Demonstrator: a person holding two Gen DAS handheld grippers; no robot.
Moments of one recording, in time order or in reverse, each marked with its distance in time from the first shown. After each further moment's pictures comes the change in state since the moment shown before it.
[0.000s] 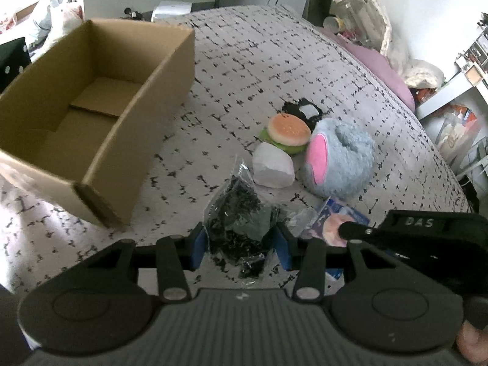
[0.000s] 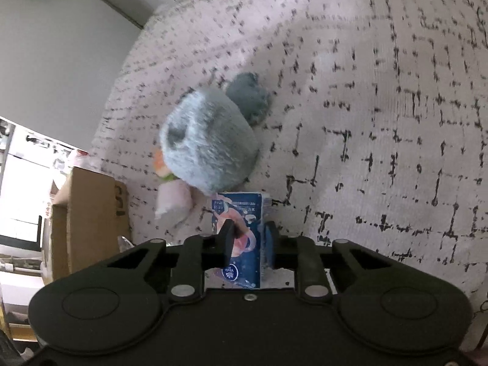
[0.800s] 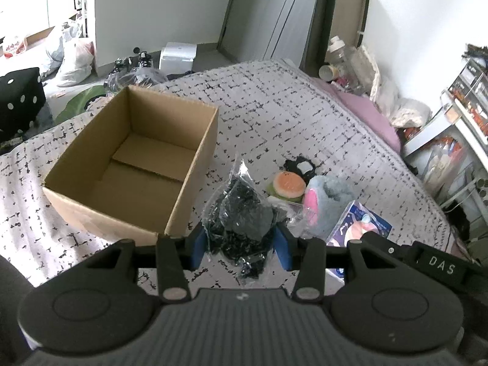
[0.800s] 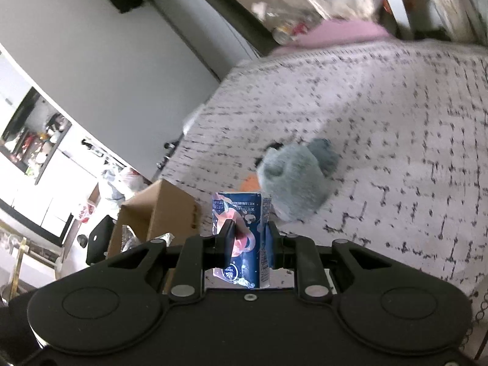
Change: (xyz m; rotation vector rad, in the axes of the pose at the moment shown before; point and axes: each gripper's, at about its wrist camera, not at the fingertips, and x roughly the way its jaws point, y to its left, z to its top) left arm -0.086 0.021 0.018 -0.004 -0.148 -0.015; right arm -0.079 0.042 -0.031 -0.213 -0.246 0.158
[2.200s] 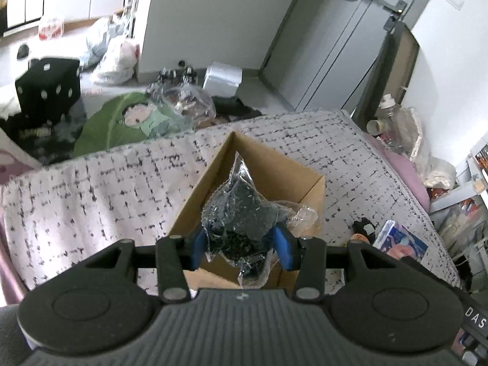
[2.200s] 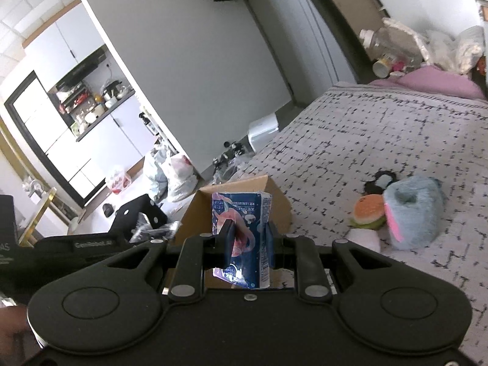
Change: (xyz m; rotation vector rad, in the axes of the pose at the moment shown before) left arm -0.009 0.142 0.049 -0.161 -0.072 0.022; right arm 0.035 0.119 -0.027 -0.246 -0.047 0.151
